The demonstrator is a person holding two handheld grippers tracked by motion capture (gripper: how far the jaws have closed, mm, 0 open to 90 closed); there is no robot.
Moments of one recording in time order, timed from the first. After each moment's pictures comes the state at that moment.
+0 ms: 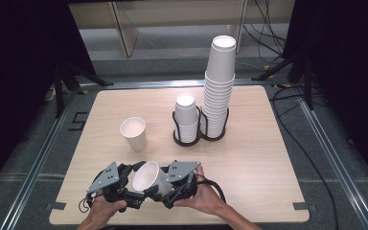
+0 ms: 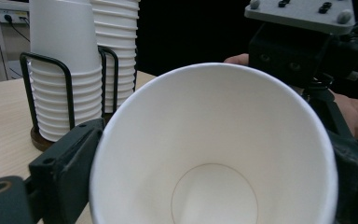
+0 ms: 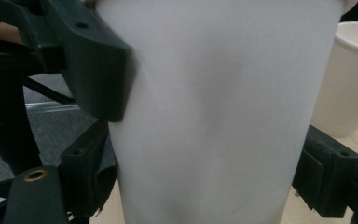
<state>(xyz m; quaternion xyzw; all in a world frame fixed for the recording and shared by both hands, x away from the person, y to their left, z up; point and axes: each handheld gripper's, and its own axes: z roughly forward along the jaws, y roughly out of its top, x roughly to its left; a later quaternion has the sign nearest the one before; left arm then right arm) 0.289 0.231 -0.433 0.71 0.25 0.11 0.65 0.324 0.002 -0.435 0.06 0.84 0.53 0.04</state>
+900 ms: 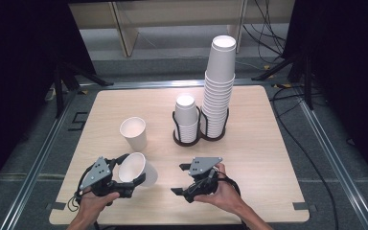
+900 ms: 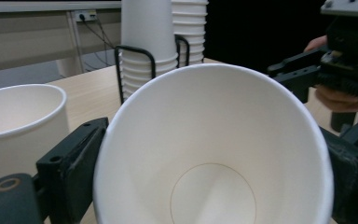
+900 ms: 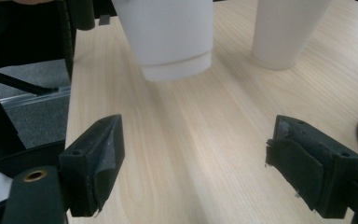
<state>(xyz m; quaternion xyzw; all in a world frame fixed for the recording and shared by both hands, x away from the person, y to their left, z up) 0.299 0.263 -0.429 0.72 0.31 0.22 0.58 0.336 -0.055 -0.442 0.13 0.86 0.49 0.06</state>
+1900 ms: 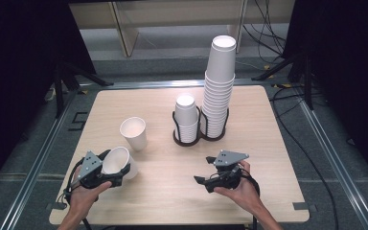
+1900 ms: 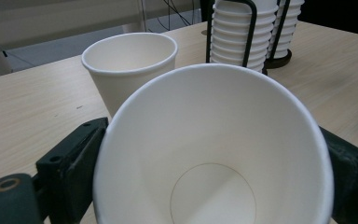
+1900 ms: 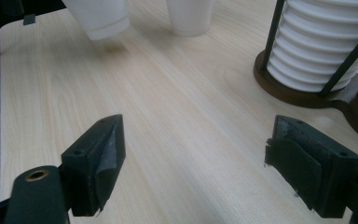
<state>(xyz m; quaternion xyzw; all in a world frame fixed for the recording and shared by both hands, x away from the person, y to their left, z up) 0.318 0.298 -0.441 0.72 0.39 0.28 0.50 0.347 -0.117 -0.446 0.24 0.84 0.47 0.11</state>
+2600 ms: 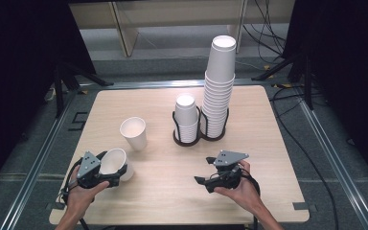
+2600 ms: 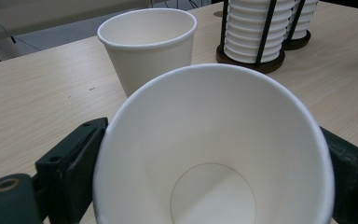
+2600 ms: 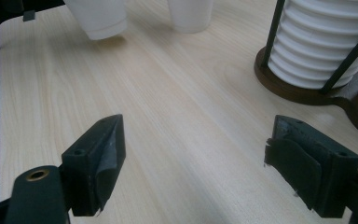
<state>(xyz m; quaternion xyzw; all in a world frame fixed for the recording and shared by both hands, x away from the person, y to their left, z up) 0.321 0.306 -0.447 0.73 0.41 0.28 0.46 0.348 -0.117 -0.448 0.25 0.84 0.47 0.10</state>
